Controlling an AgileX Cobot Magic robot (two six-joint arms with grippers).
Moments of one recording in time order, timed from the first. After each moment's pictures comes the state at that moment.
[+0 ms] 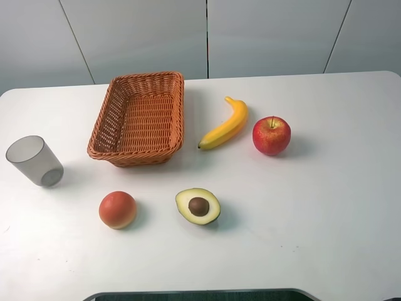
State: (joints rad) left arm -0.01 0.00 -0.51 0.03 1.08 -0.02; right arm 0.02 0.17 -0.70 0.06 1.11 0.01
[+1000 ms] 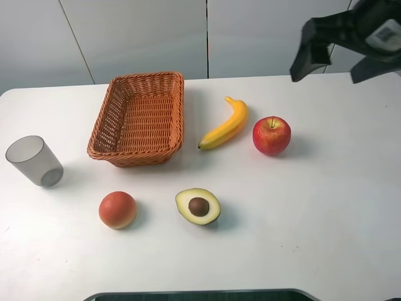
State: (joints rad) left arm -0.01 0.00 -0.51 0.03 1.08 -0.02; right arm 0.36 1.41 -1.11 0.09 0.91 0.20
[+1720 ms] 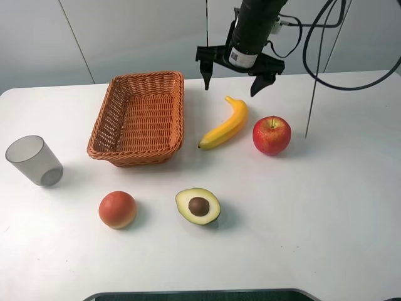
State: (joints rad) left arm -0.01 0.00 -0.51 0.03 1.08 -0.02; right arm 0.49 2.15 -1.70 0.03 0.95 0.57
